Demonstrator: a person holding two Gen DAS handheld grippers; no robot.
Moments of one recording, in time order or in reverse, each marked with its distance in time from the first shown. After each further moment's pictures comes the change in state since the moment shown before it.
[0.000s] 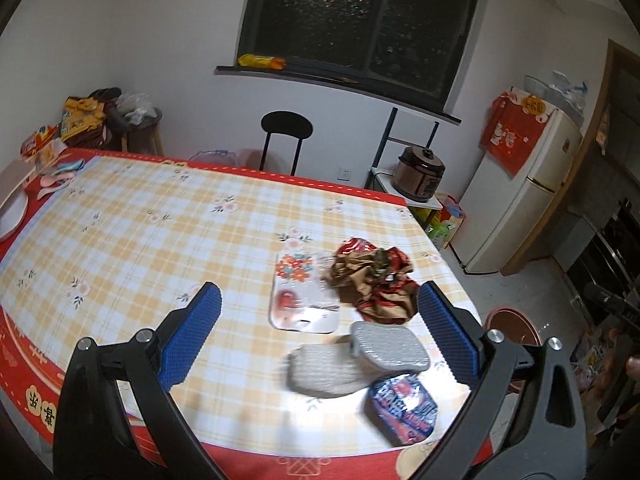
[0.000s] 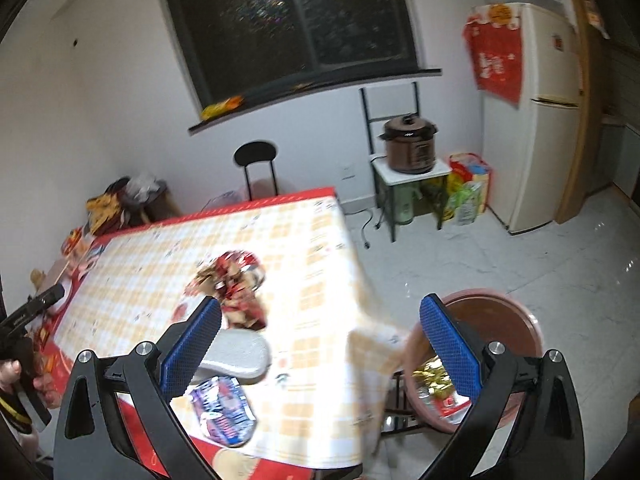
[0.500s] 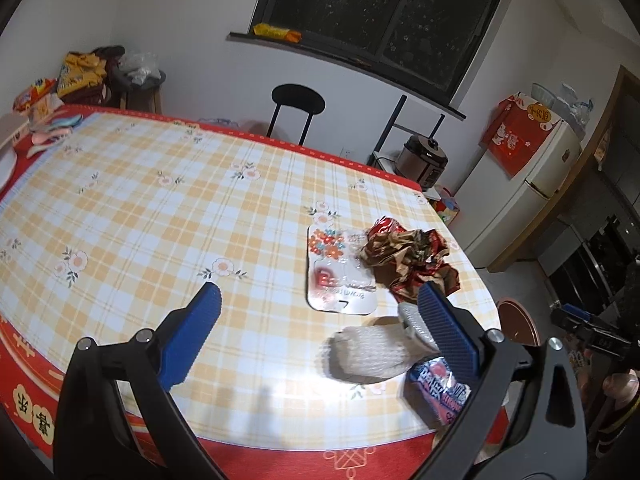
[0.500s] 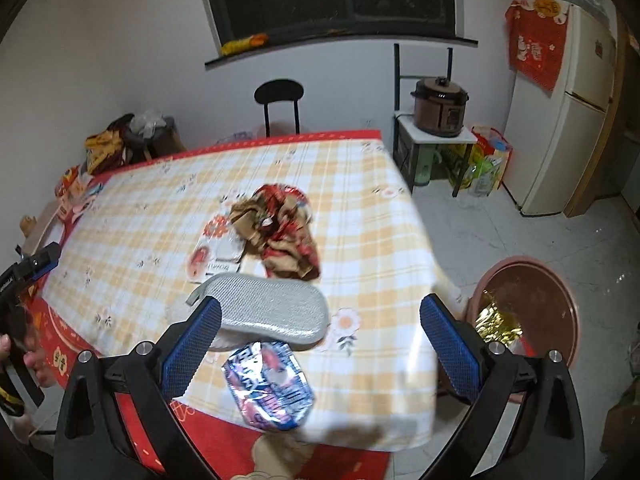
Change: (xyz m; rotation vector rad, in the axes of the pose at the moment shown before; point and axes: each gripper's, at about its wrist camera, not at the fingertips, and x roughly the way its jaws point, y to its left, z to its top) left arm 0.035 0.091 -0.016 -0.077 0.082 -0.076; right arm 0.061 0.097 -0.037 -0.084 0.172 -0.033
